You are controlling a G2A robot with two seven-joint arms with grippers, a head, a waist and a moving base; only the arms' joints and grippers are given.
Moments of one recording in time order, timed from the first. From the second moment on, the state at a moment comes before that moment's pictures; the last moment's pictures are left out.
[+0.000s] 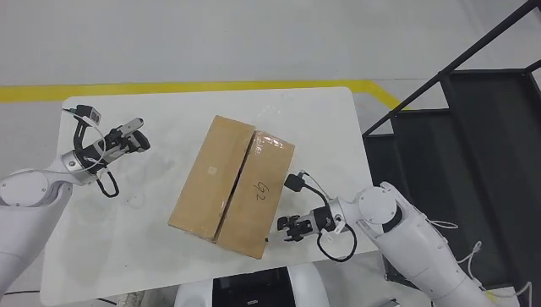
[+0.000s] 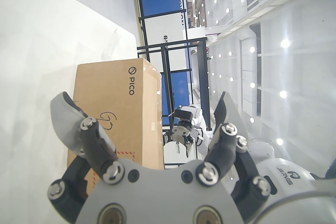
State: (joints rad) left arm 1.00 -0.71 -0.97 -1.20 -0.73 -0.53 -0.83; right arm -1.45 -1.01 1.13 -1.77 0.09 -0.18 1.19
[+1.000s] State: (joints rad) left arm 1.01 -0.71 -0.98 -1.21 -0.73 -0.52 -0.80; right arm -1.20 -1.05 1.12 -1.57 0.24 -0.23 1.02
